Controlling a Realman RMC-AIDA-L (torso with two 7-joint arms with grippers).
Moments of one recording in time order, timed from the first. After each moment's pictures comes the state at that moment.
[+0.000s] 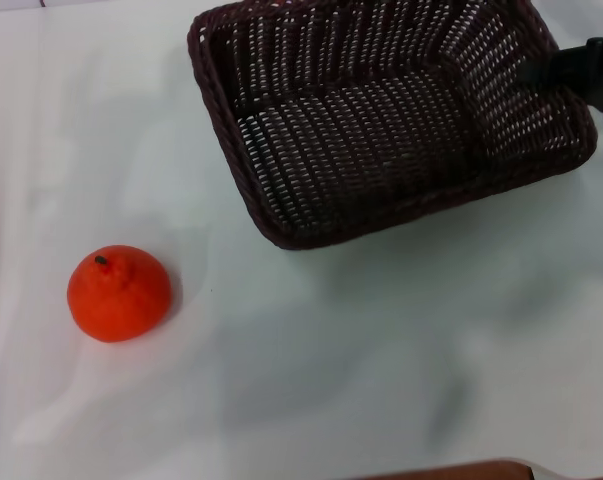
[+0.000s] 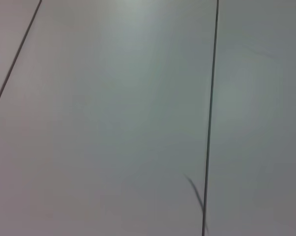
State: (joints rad) left arm -0.22 -2.17 -1.93 -0.15 0.15 -1.69 2.77; right arm 0.58 1.93 -0.33 -0.62 0.85 1.51 2.33
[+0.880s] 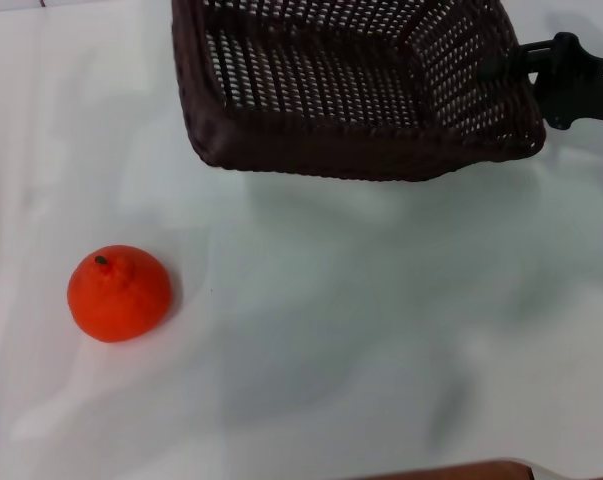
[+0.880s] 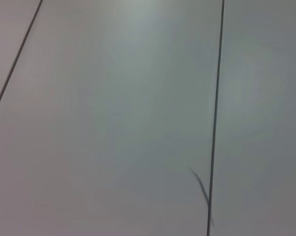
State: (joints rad) left arm -0.22 -2.16 -1.93 -0.15 0.14 -1.66 2.77; right arm 0.59 1.95 -0.28 -0.46 0.94 1.45 2.44
